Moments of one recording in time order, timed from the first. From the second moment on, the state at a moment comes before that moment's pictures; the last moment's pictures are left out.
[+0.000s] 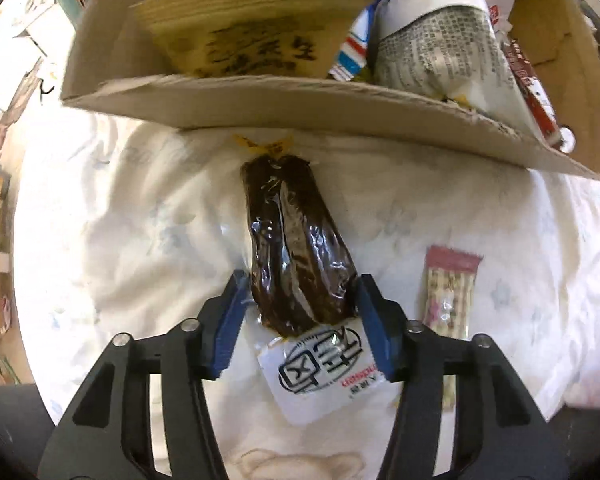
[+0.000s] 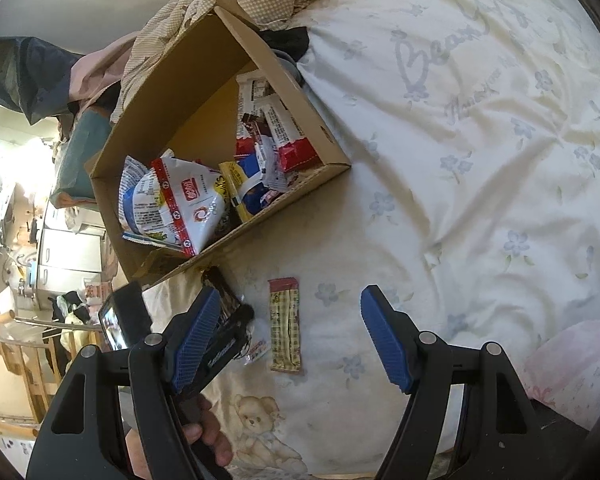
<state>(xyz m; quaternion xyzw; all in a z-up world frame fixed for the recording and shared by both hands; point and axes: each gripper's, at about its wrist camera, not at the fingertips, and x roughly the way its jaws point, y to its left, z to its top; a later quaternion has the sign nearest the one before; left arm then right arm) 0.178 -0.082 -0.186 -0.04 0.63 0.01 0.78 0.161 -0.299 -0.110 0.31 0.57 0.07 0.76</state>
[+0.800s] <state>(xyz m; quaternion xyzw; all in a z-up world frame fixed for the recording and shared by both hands) 0.180 -0.018 -0.153 -0.14 0.64 0.03 0.75 0.163 -0.278 -0.110 0.30 0.58 0.09 0.75</state>
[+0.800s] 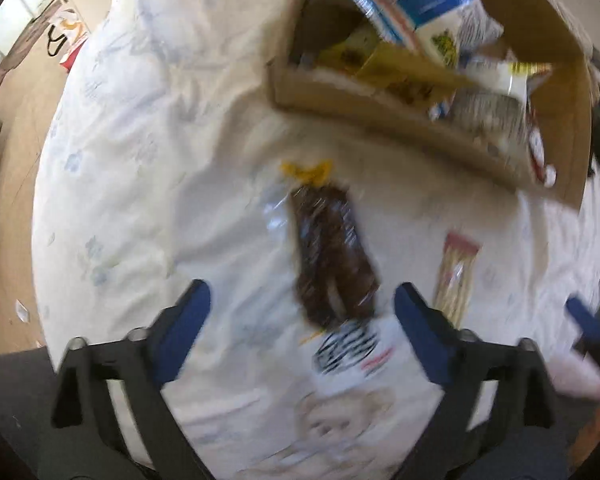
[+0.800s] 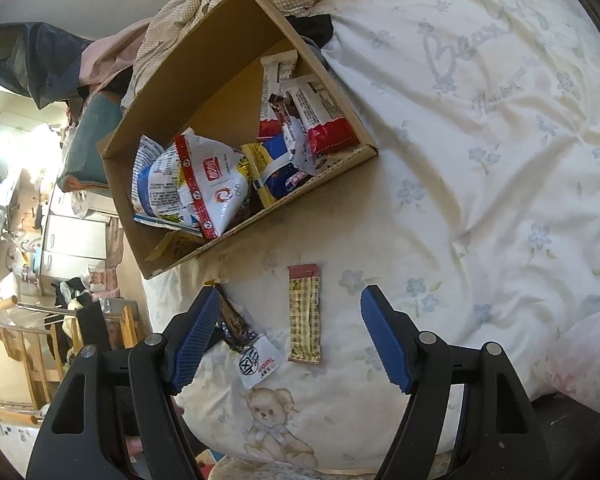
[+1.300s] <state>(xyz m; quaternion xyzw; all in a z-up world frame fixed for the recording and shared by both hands) 0.204 -0.059 -0.183 -0.03 0.67 0.05 0.74 0.163 -0.288 -0.116 0.32 0.58 0.08 0.75</state>
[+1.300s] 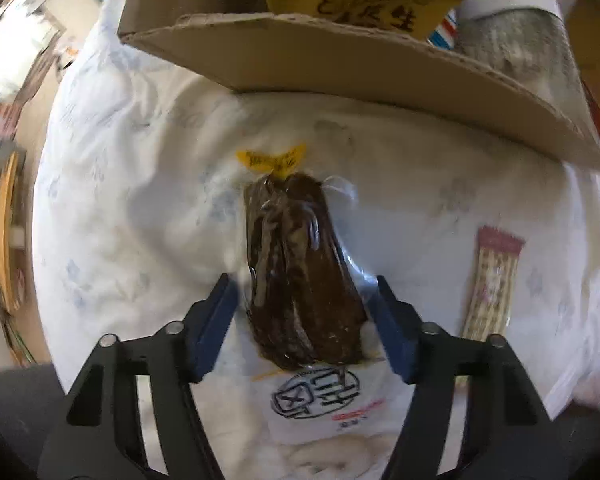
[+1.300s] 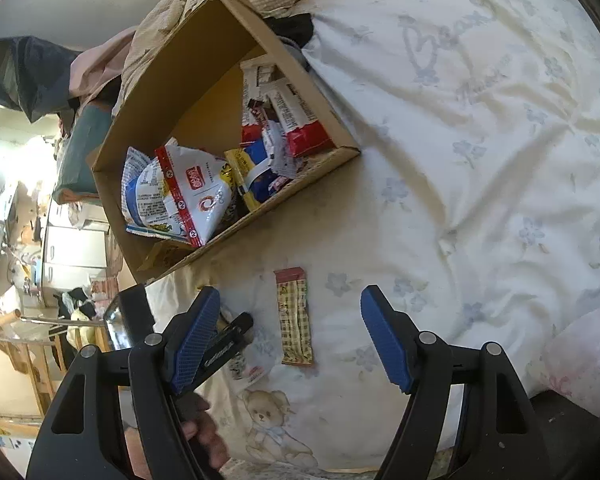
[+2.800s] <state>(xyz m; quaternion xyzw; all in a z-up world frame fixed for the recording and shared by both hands) 0.135 0.024 -0.086 -0.01 0.57 0.05 0.82 0.123 -0.185 -0.122 0.06 0.60 0.16 0.78</state>
